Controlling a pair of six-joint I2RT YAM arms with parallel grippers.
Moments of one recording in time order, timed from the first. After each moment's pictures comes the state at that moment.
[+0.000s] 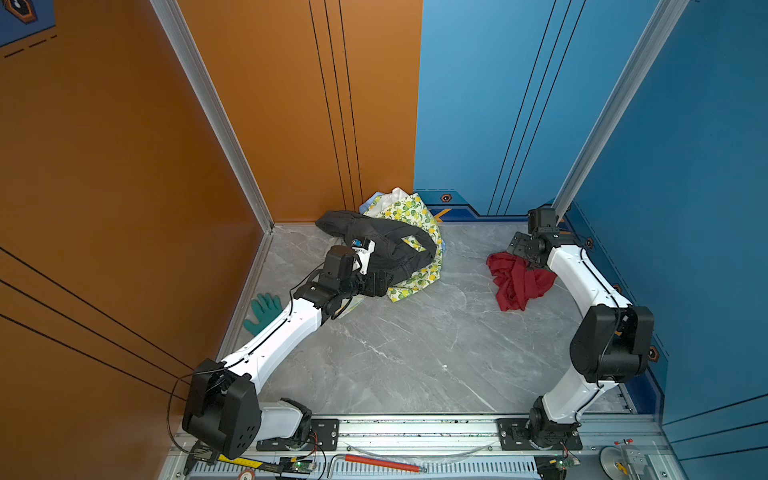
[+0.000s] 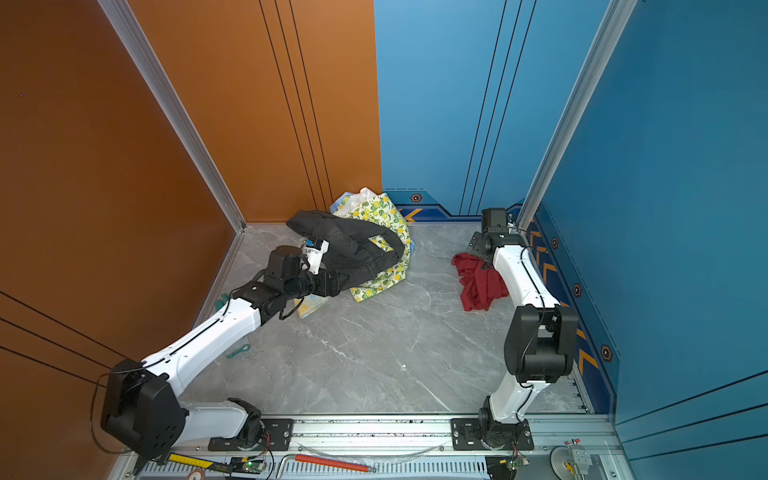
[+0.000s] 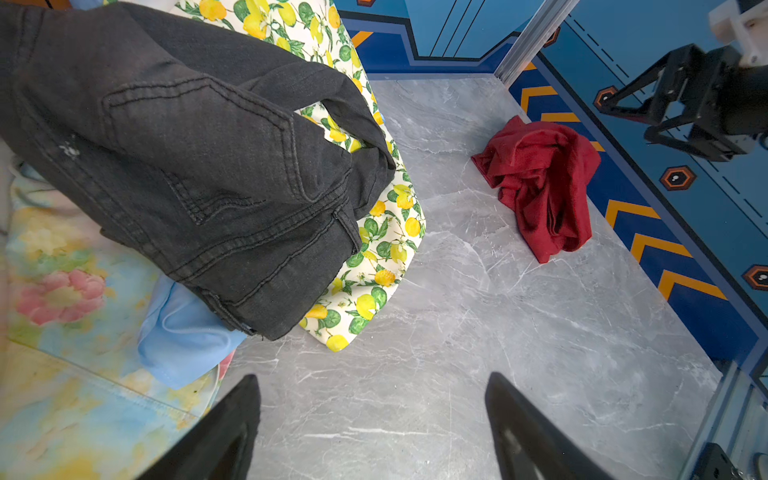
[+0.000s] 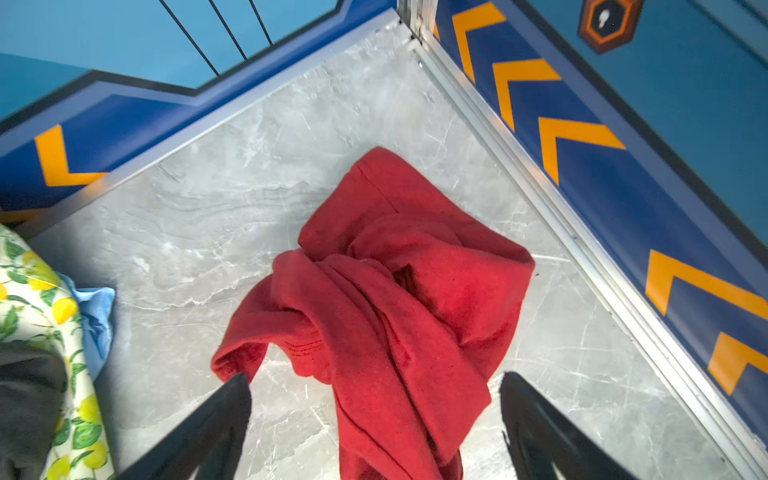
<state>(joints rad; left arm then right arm) -0.40 1.33 1.00 -0.25 0.22 -0.25 -0.02 1.69 1.48 -0.66 0.28 0.45</state>
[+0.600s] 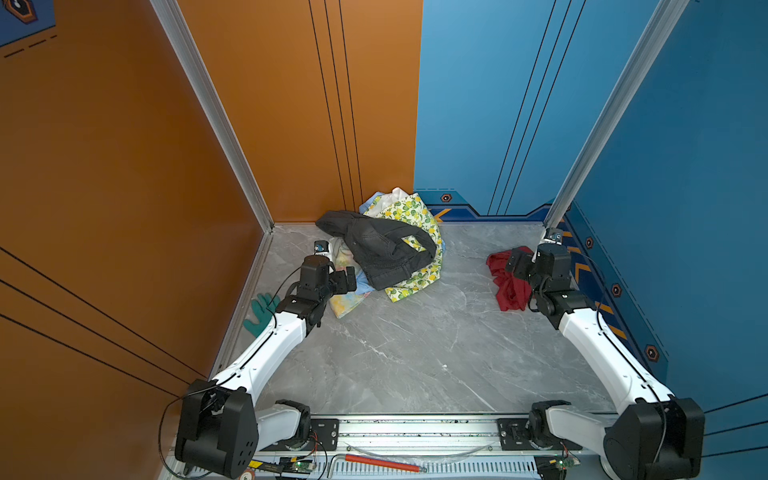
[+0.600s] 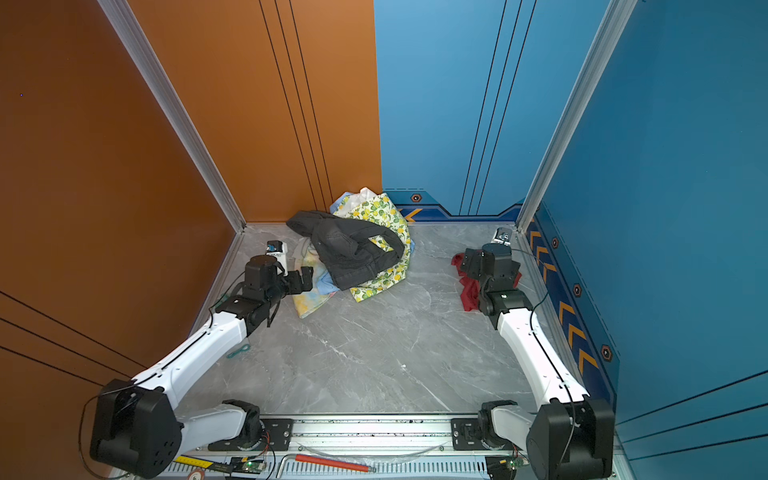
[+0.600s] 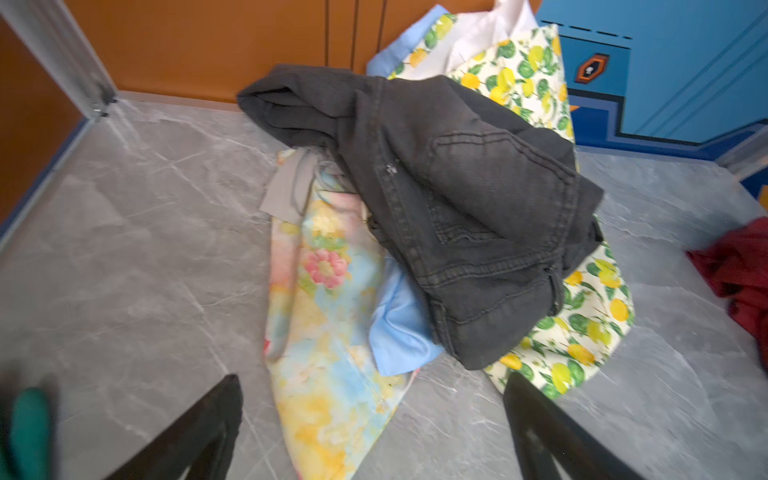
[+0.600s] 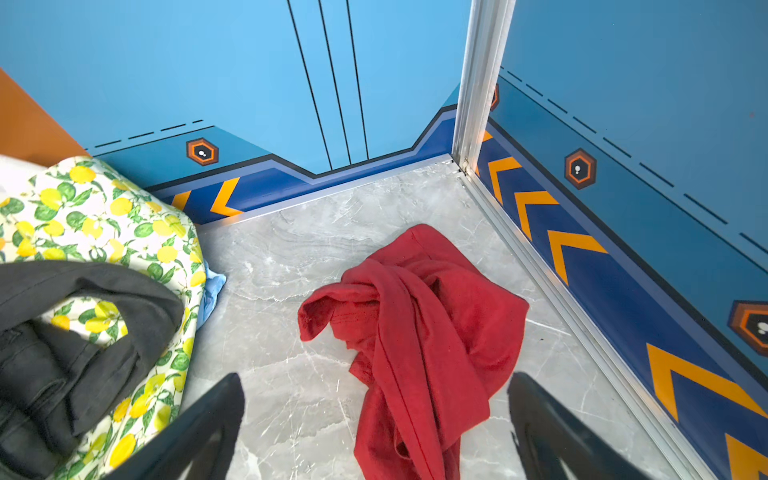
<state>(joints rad) -0.22 1.22 0.81 -0.11 -0.16 -0.25 0.11 1.15 0.87 -0.15 0.32 0.23</state>
